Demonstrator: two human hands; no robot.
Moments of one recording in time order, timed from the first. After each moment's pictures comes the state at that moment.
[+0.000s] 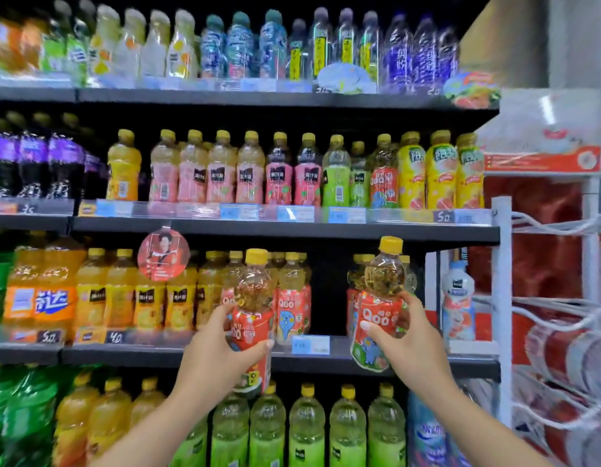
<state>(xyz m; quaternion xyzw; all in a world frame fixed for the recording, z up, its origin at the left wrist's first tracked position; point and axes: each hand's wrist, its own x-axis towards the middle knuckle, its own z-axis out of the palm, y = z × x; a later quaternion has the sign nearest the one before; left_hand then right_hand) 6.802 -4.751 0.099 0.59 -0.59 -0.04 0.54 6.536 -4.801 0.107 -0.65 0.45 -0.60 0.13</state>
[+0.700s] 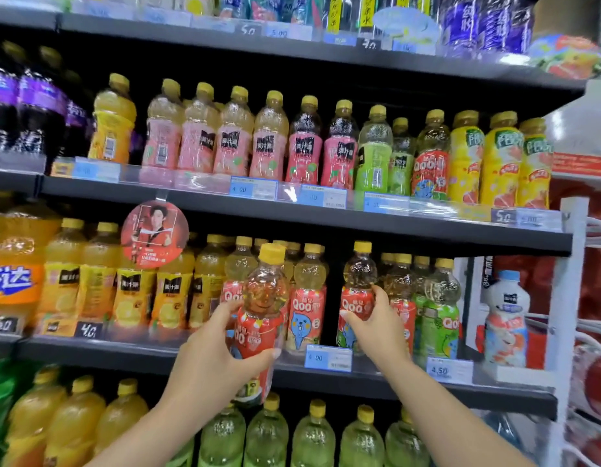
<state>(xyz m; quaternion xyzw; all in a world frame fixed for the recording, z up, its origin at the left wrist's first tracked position) 6.841 -4.817 0.080 0.55 -0.62 -0.07 0.55 6.614 -4.961 0.100 -0.66 0.54 -0.51 0.08</state>
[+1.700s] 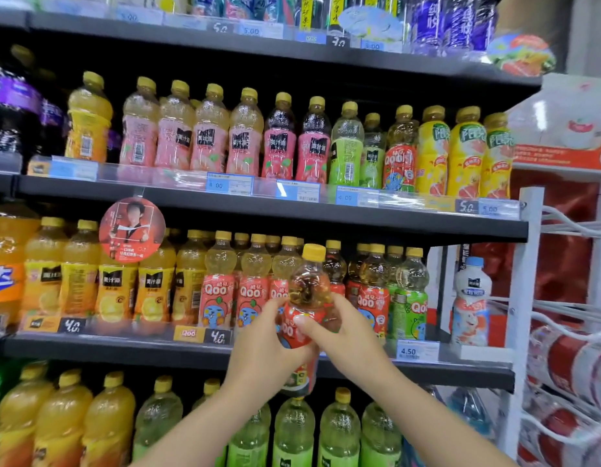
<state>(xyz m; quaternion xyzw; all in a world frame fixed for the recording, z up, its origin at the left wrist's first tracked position) 6.756 -4.829 0.082 0.51 -0.65 -0.09 0.55 6.614 -4.847 0.109 -0.76 0.40 -0.47 0.21</state>
